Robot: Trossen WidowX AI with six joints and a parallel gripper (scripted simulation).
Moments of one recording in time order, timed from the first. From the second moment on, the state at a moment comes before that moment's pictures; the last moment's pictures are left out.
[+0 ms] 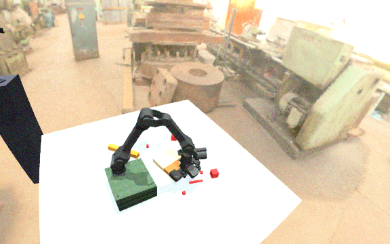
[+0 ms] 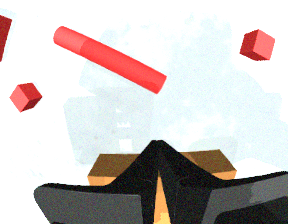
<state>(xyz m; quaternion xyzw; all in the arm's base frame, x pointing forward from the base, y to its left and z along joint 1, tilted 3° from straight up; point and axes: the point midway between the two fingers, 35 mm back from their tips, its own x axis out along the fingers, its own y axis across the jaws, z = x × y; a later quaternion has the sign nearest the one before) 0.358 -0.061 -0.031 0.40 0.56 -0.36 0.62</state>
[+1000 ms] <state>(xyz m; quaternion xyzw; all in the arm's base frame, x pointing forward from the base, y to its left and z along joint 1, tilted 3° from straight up) 0.369 -0.083 -0.034 0.40 0.57 -0.36 0.62</state>
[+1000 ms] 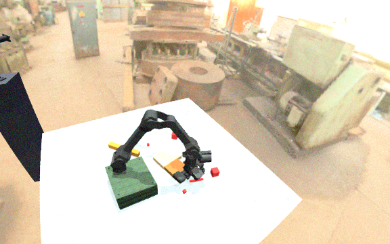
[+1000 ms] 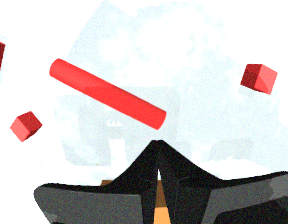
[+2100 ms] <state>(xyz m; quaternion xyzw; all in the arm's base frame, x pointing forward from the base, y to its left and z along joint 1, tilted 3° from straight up) 0.382 -0.065 0.021 0.29 0.62 -0.26 0.68</state>
